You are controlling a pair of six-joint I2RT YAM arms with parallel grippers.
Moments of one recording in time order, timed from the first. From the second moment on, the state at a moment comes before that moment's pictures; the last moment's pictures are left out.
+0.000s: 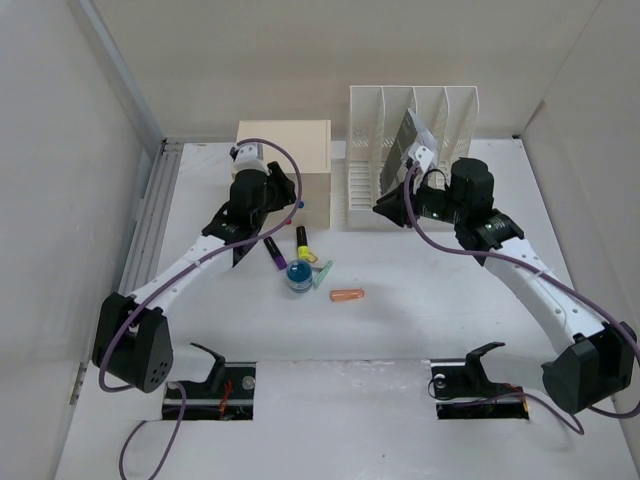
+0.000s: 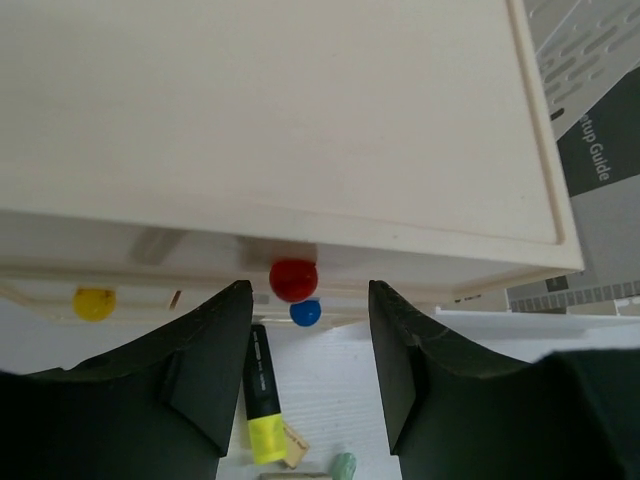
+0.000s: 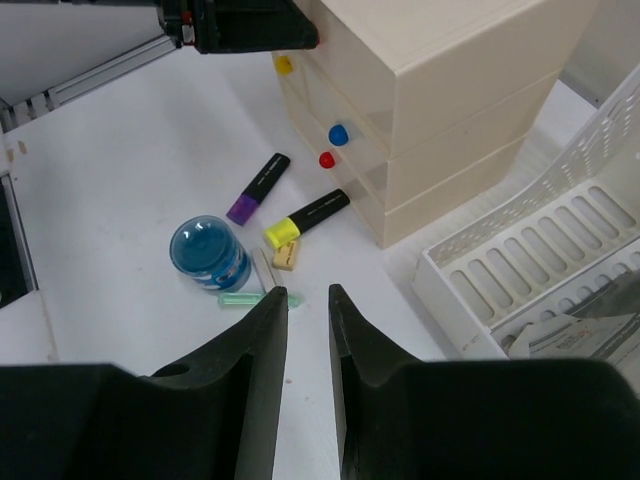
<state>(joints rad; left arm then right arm) -0.46 1.34 0.97 0.06 -0.24 -0.53 0.37 1.20 1.06 -0.13 -0.67 -0.10</state>
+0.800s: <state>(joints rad) -0.44 1.44 0.95 0.03 -0.26 -0.52 0.37 1.20 1.06 -0.13 -0.68 -0.09</state>
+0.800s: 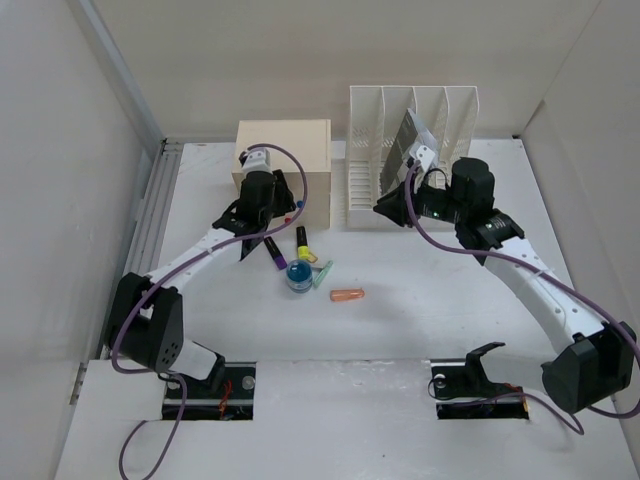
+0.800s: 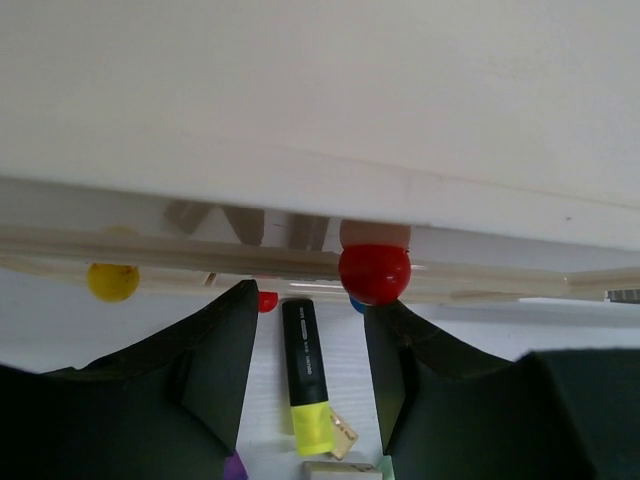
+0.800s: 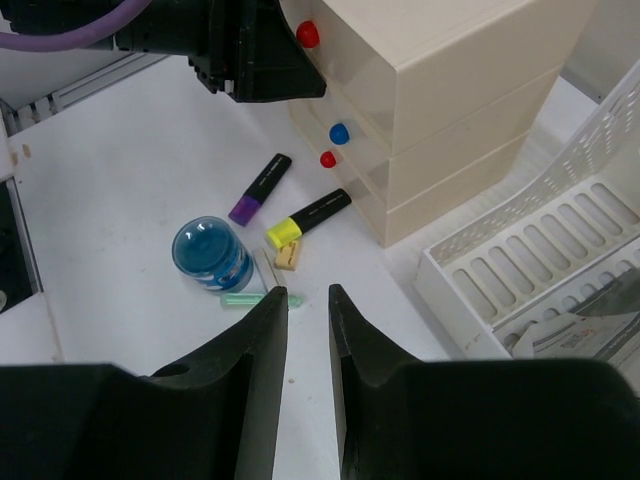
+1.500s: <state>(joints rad) -0.44 1.38 1.01 0.01 -0.27 -0.49 0.37 1.22 1.06 -0.13 -0.68 -0.09</state>
